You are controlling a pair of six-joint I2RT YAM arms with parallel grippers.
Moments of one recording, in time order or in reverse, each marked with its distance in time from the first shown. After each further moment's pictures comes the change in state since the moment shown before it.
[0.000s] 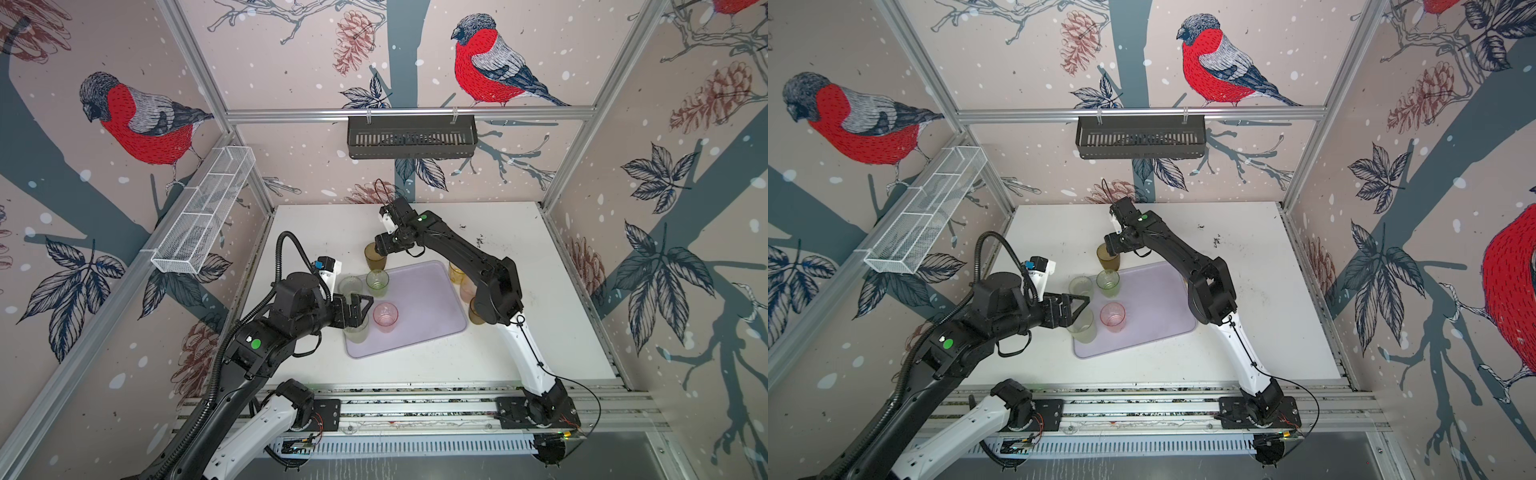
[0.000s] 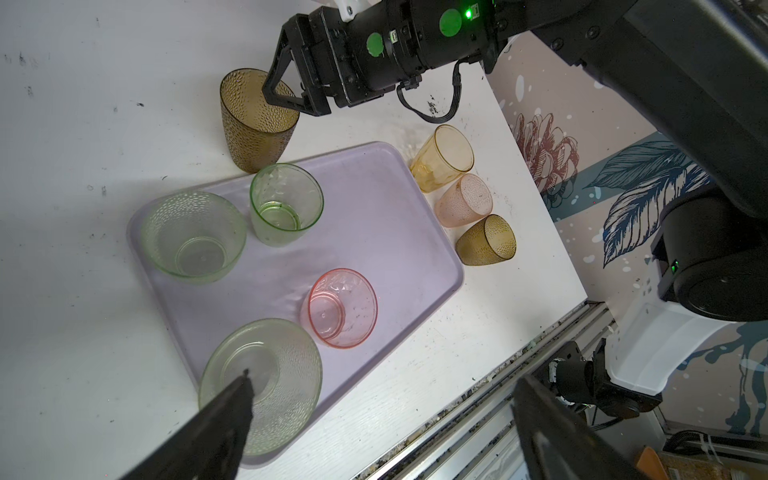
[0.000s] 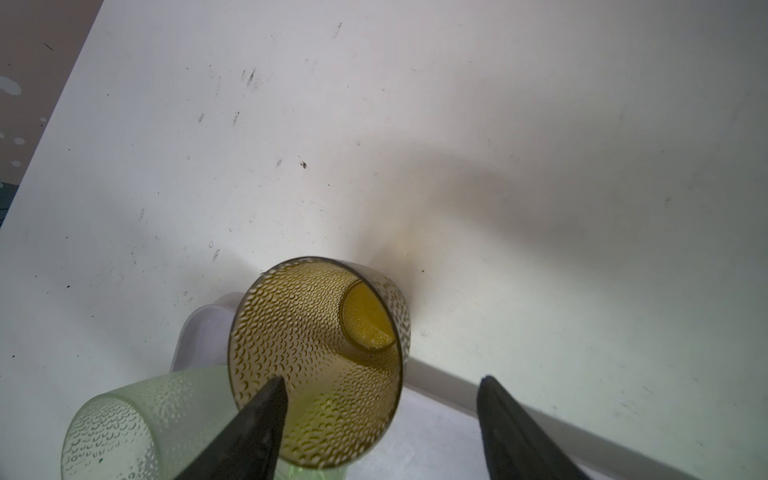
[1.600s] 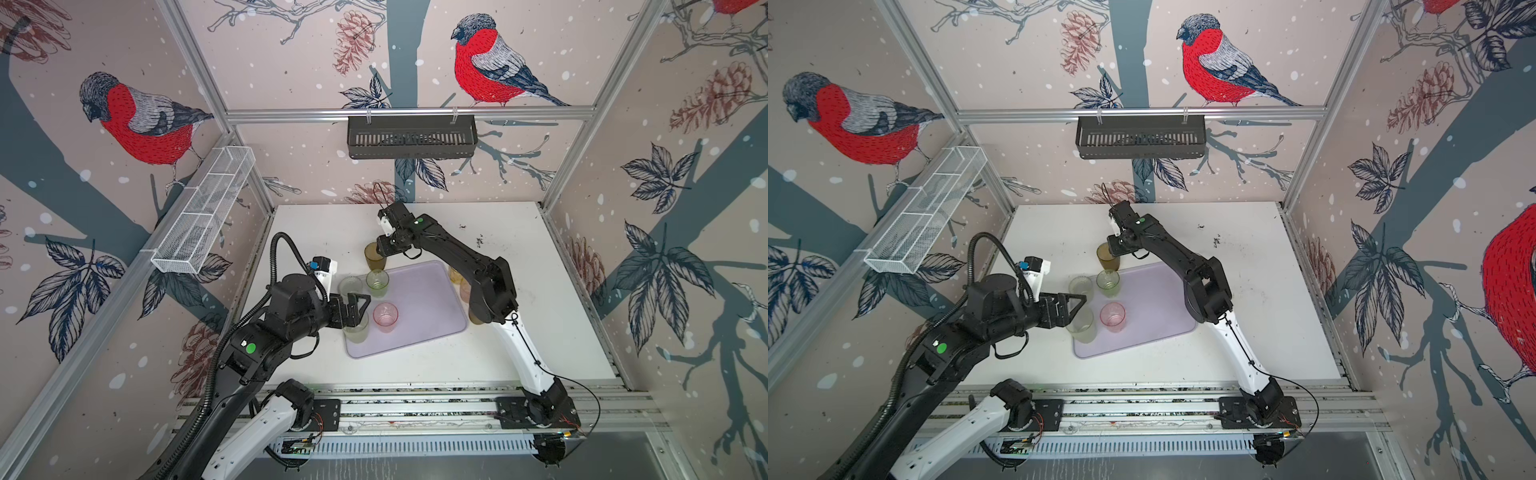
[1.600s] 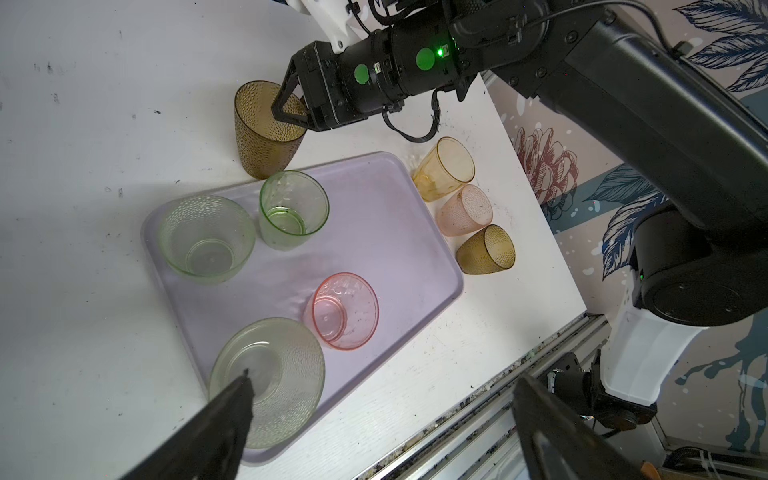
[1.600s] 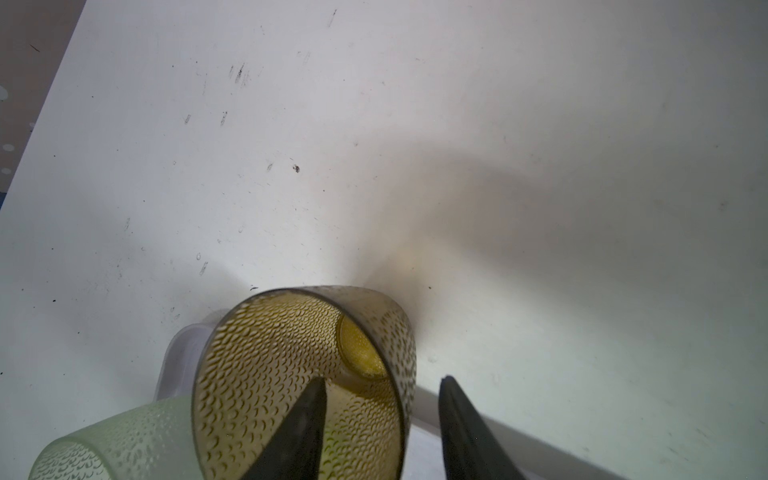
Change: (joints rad) left arm 0.000 -0.024 0.013 -0.014 -0.026 -0.023; right arm -0.002 0.061 0.023 0.037 -0.018 0.020
